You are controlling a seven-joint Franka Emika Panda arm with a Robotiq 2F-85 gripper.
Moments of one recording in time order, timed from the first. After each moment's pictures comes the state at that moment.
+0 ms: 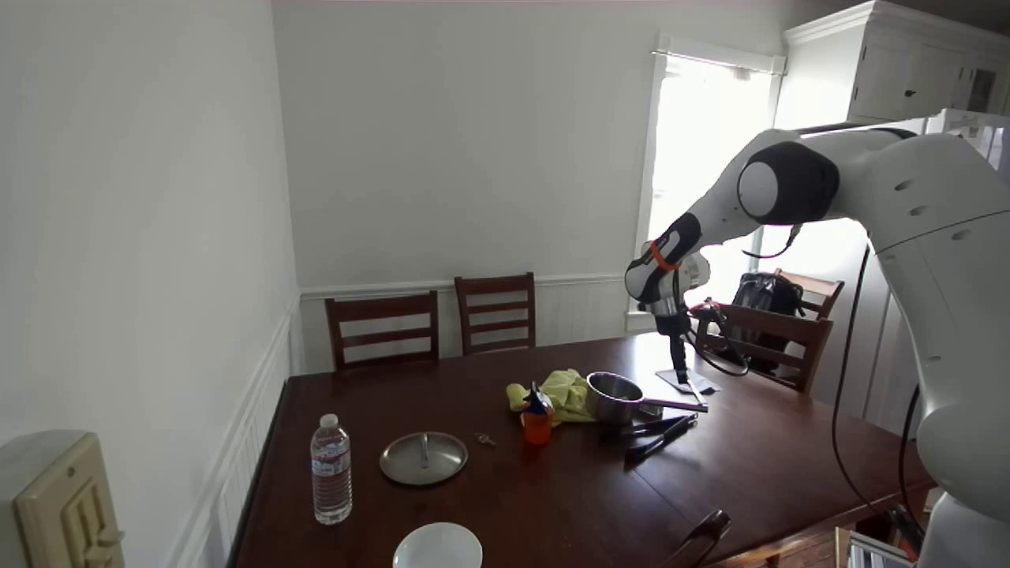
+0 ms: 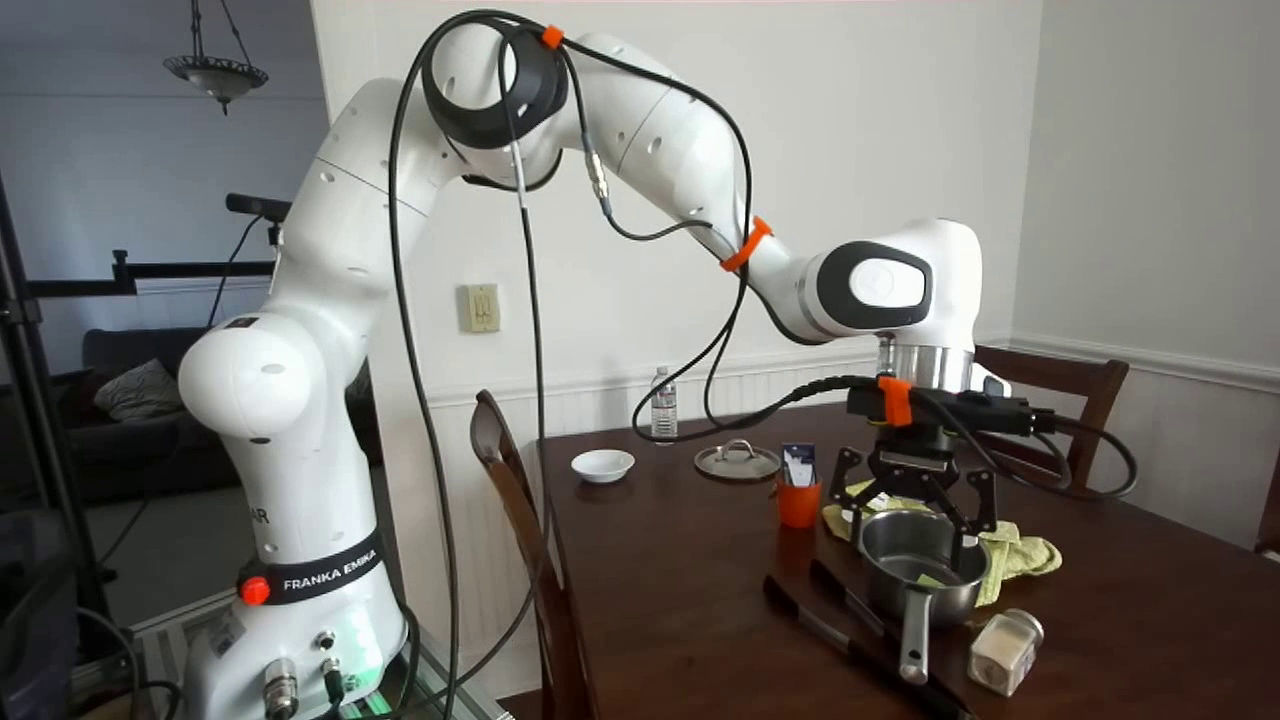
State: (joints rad) arm -0.51 0.54 -0.30 -1.75 -0.09 2.11 -0.99
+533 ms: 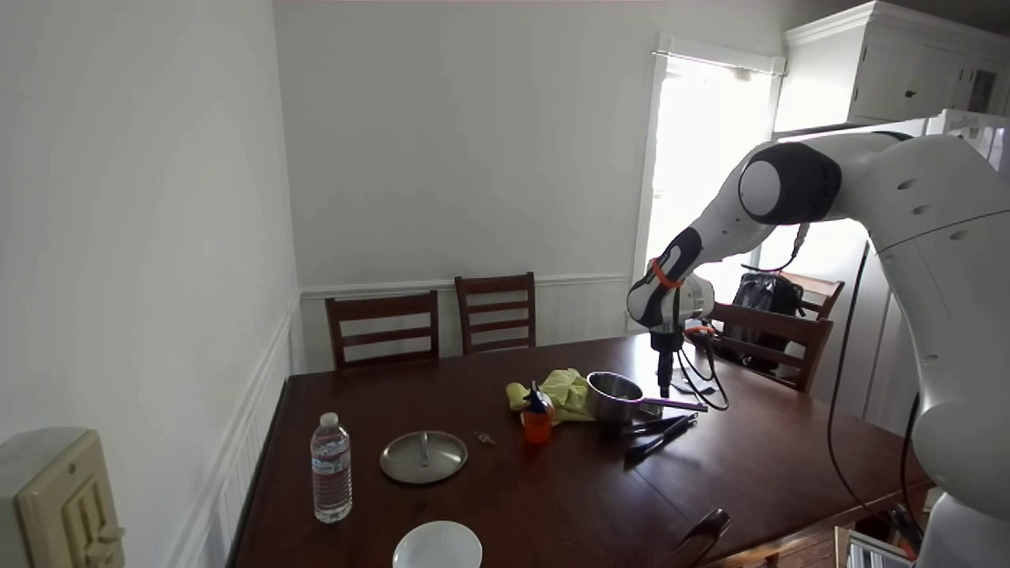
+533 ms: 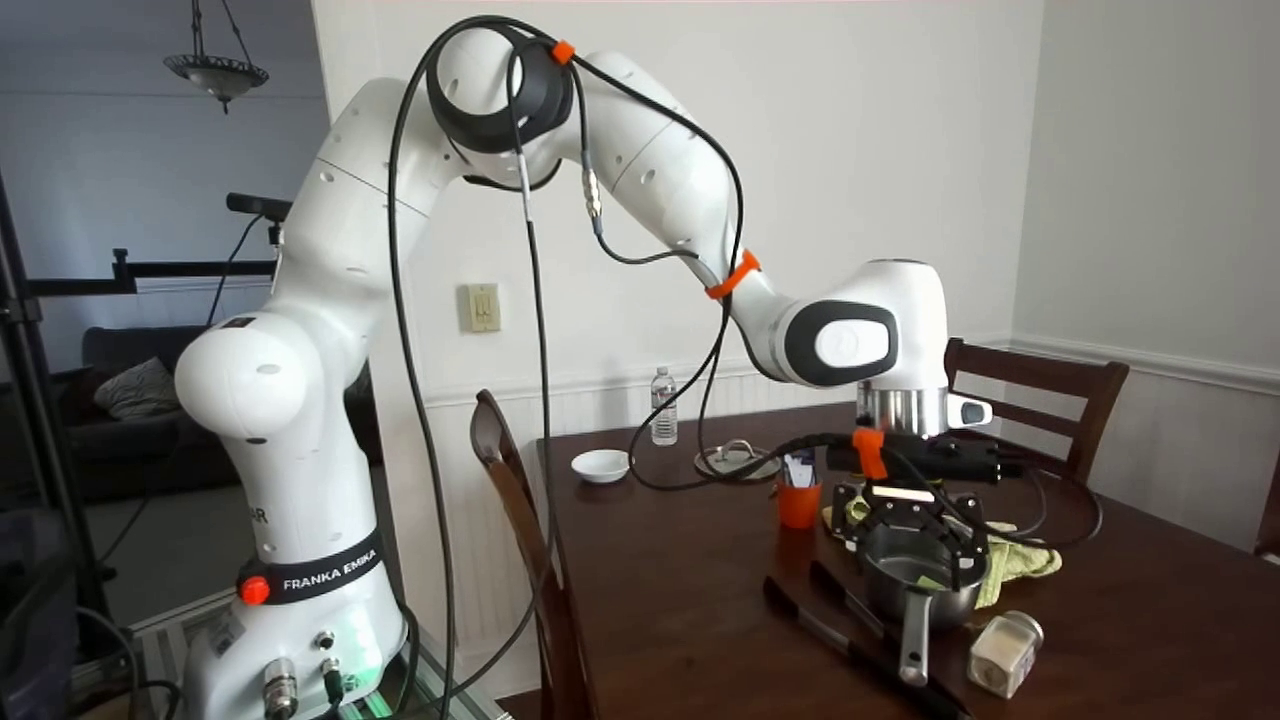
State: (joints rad) arm -0.54 0.54 -0.24 -1.90 -0.02 2.46 -0.94
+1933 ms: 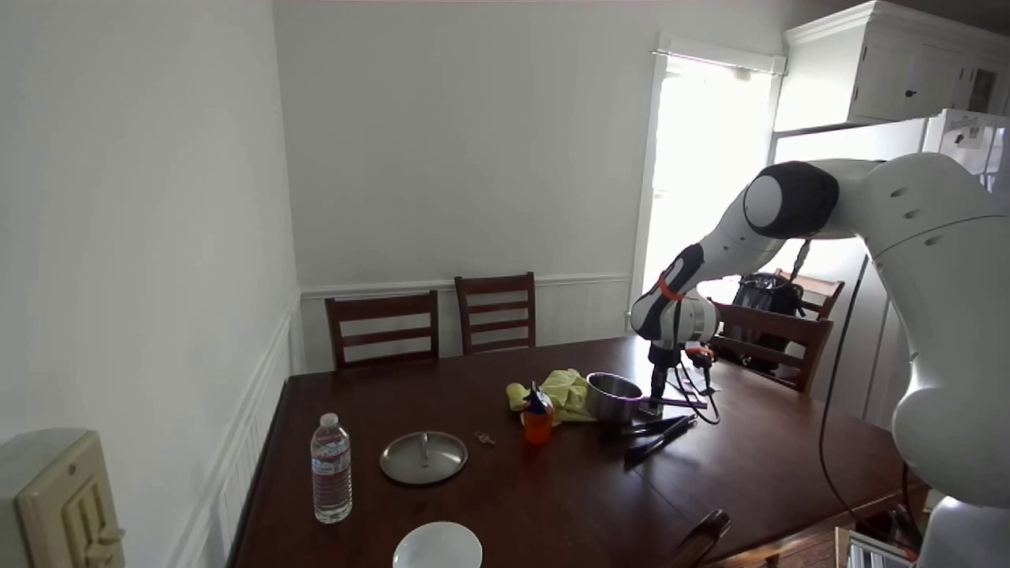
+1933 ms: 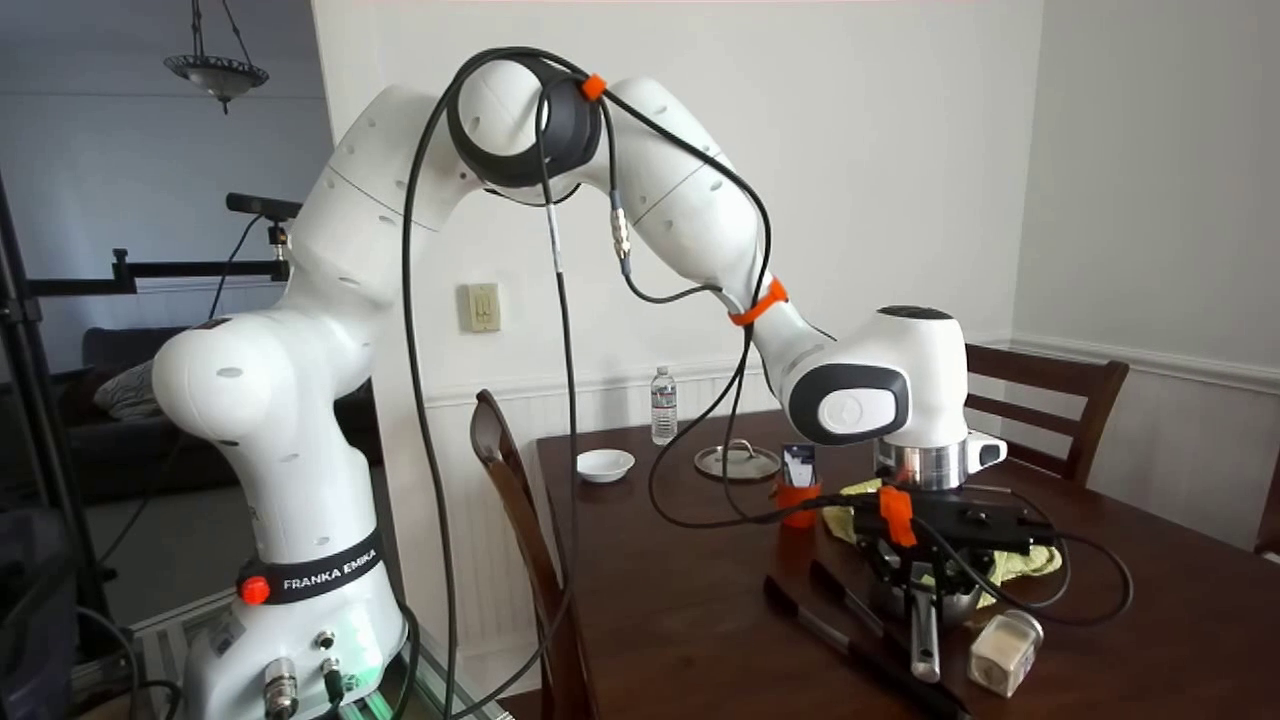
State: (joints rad) arm -0.75 0.65 -0.04 -1.85 0.11 2.63 -1.17
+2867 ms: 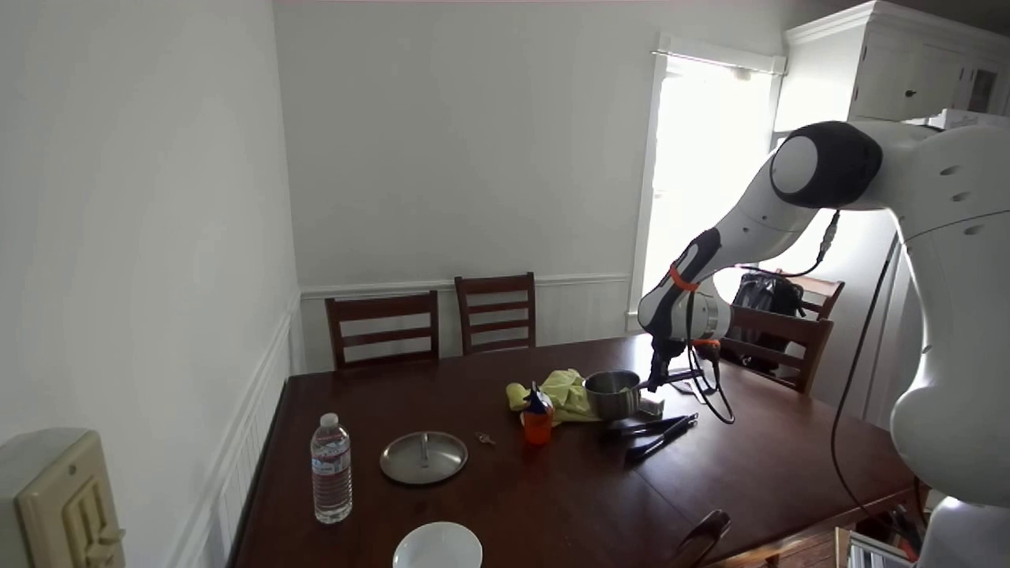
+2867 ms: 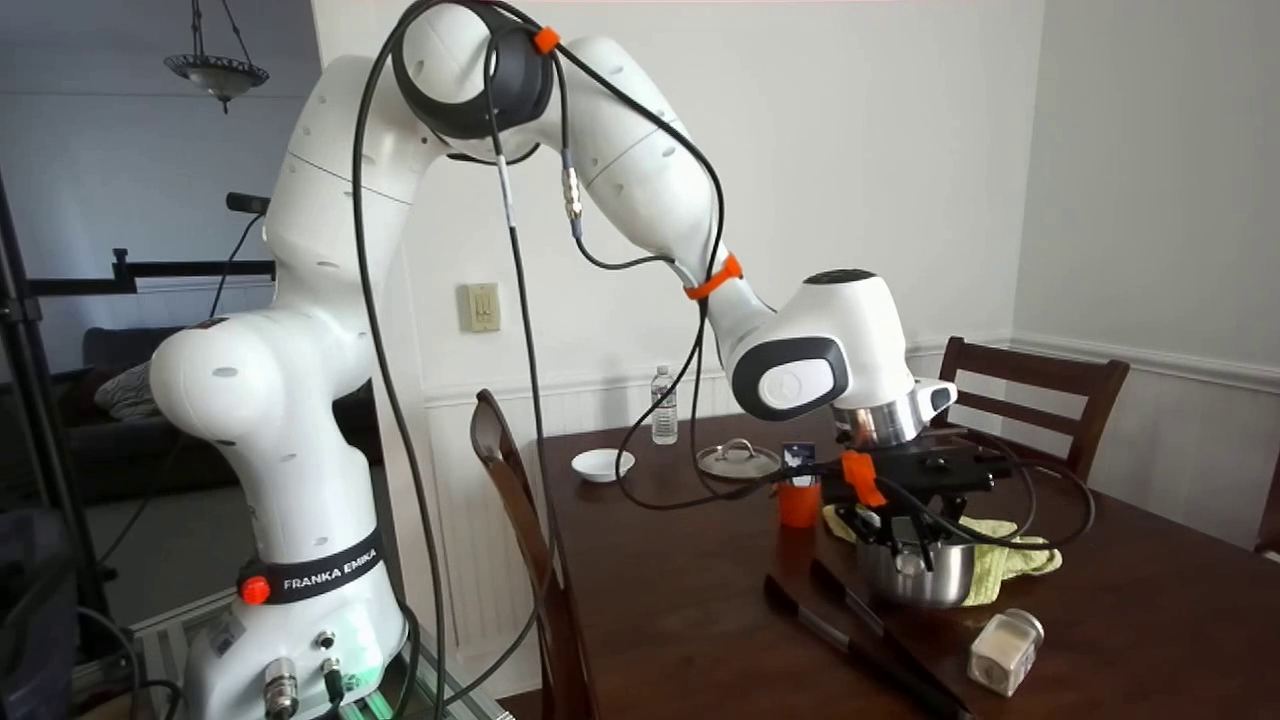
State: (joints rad) arm -0.78 0.47 0.02 -2.10 0.11 2.89 -1.25
